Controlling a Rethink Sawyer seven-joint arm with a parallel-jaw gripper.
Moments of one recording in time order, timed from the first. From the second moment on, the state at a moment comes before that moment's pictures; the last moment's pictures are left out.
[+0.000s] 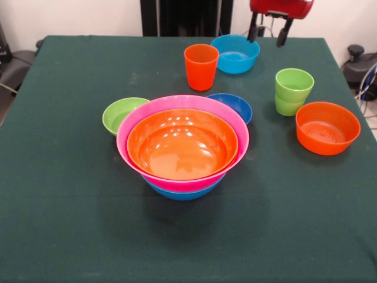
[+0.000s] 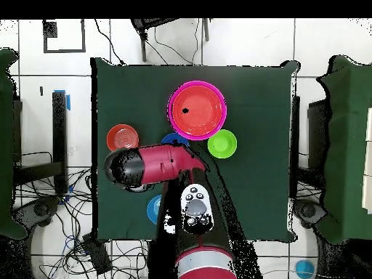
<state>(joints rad) -0.12 -0.73 0.12 1.75 -0.19 0.71 2.08</state>
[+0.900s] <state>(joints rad) -0.15 -0.69 0.15 1.71 -0.15 0.71 2.08</state>
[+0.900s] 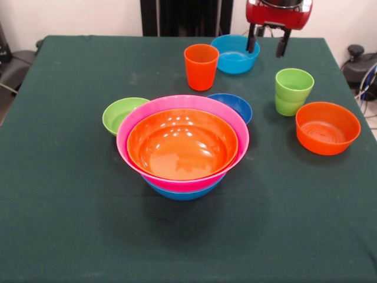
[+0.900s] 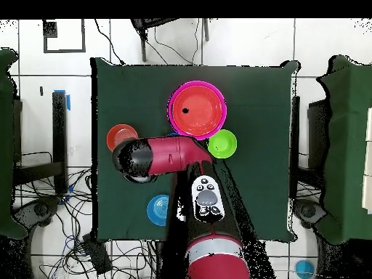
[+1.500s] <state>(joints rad) -0.10 -0.65 0.12 1.67 -0.15 0.71 2.08</state>
